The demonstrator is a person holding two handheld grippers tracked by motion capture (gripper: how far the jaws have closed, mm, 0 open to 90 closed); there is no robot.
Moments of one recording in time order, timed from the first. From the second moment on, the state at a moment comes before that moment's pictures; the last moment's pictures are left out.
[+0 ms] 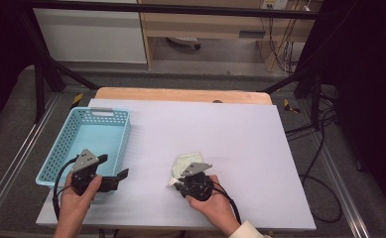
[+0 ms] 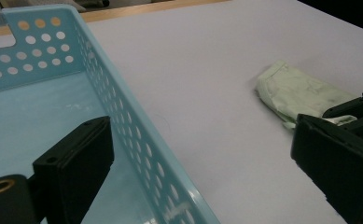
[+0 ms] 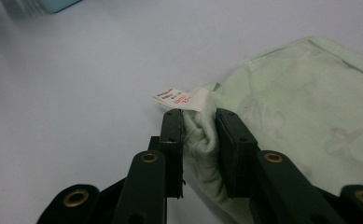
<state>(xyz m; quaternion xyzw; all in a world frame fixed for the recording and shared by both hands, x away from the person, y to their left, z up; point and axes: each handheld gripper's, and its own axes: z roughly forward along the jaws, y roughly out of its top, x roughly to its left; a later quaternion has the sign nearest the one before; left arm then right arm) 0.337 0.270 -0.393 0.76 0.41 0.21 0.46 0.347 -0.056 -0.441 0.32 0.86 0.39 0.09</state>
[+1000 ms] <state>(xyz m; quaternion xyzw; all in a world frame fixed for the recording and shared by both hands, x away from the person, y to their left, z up) 0.337 0.270 -0.393 0.76 0.41 0.21 0.47 0.331 -0.033 -0.442 0.31 0.86 0.41 0.07</state>
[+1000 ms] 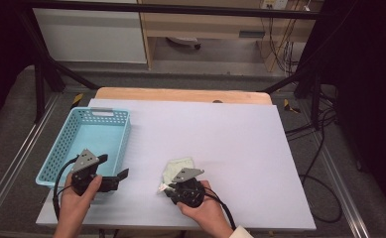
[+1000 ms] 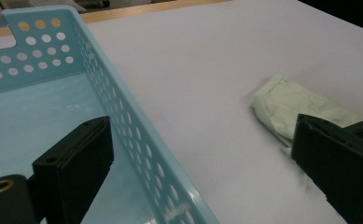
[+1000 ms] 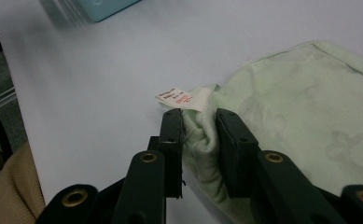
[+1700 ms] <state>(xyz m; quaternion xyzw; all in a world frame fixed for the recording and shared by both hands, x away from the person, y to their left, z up) 0.336 0.271 -0.393 0.75 0.41 0.21 0.47 0.319 -0.063 -0.413 0.31 0.84 0.42 0.11</state>
